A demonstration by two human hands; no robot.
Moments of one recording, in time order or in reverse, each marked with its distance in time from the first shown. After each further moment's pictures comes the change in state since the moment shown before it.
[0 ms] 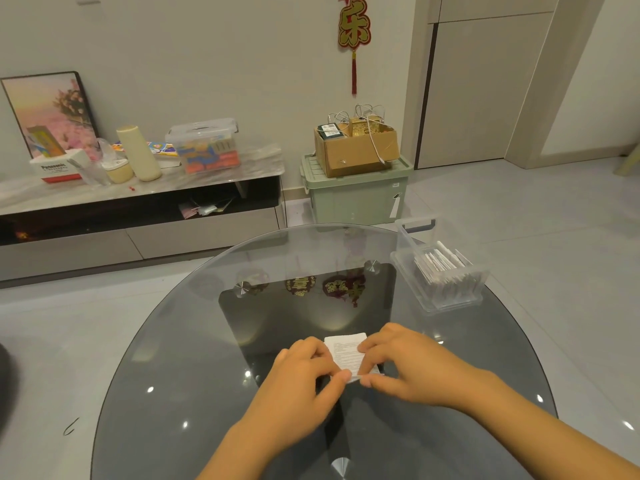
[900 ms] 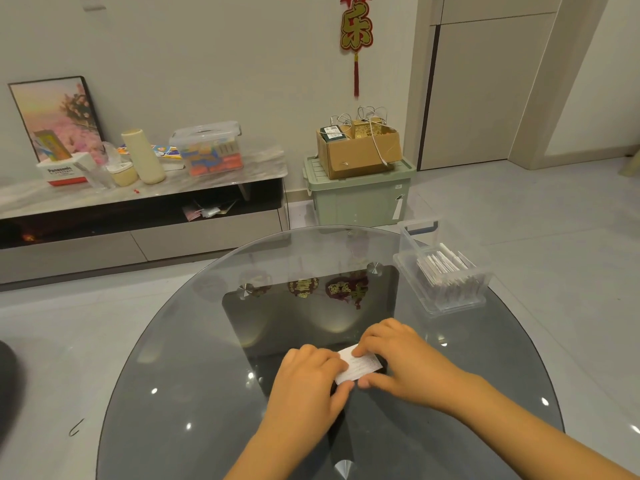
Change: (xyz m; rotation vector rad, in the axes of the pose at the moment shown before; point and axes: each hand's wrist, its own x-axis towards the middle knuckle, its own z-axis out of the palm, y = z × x) left_hand 0.006 -0.011 0.030 0.290 0.283 0.137; right_hand 0.014 0.005 0.018 -0.013 0.085 0.046
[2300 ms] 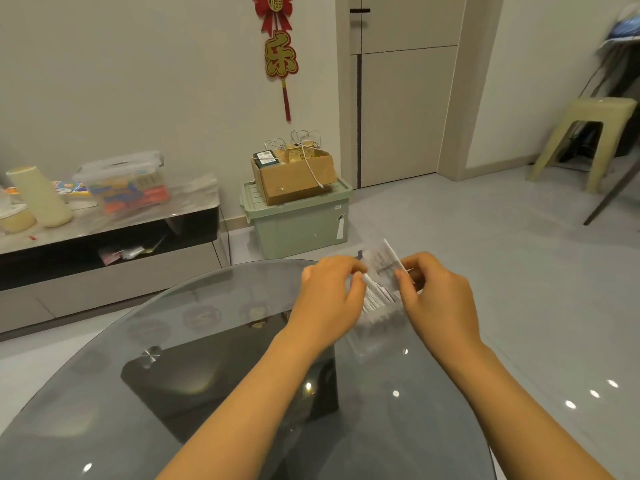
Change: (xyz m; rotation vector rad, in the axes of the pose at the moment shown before) left_hand 0.199 0.081 -0.004 -0.470 -0.005 0.013; right_hand -0.021 0.076 -0.101 0.192 0.905 0.560
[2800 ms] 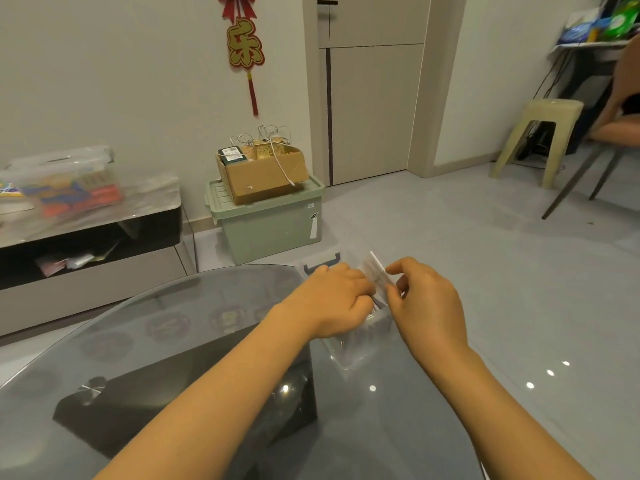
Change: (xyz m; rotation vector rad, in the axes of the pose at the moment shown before) left_hand 0.051 -0.009 0.027 0.355 -0.522 0.296; right_hand 0.013 0.023 0.012 -0.202 0.005 0.053
